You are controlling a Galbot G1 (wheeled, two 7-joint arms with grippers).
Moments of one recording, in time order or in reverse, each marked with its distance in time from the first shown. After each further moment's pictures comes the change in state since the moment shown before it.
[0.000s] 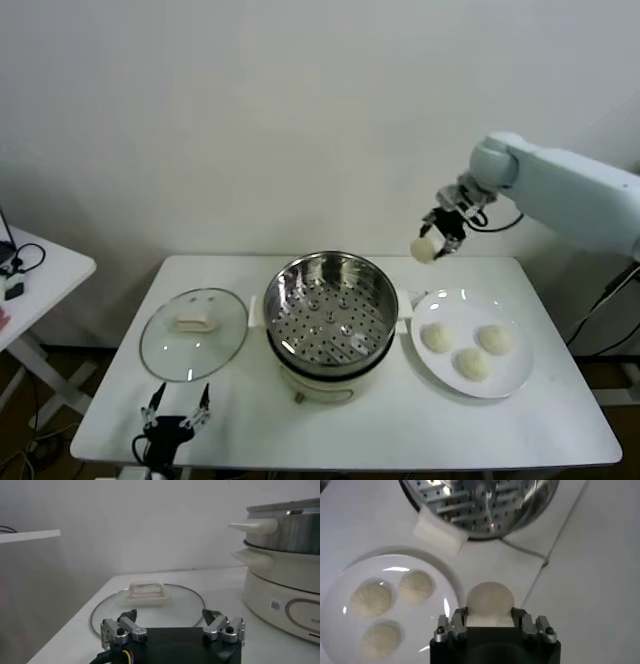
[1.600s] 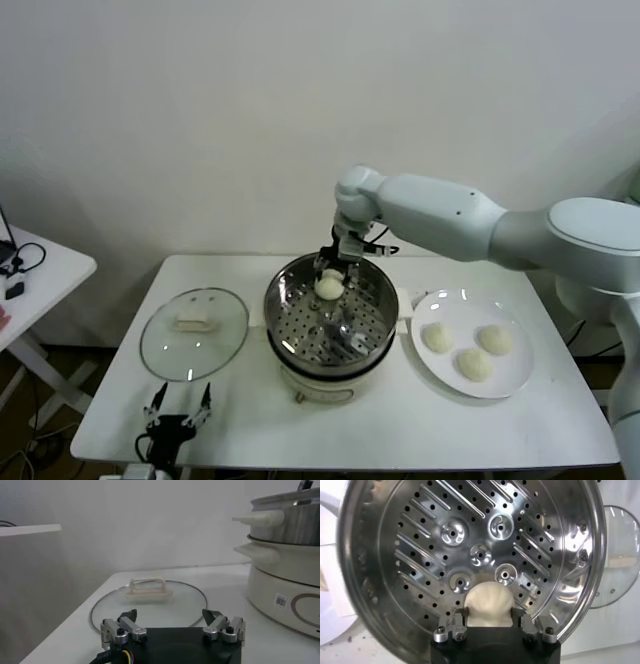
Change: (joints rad) left arm -0.027 -0.011 -0.003 0.037 0.011 -0.008 -0.002; right arm -0.253 0.344 0.070 -0.152 -0.407 0.417 0.151
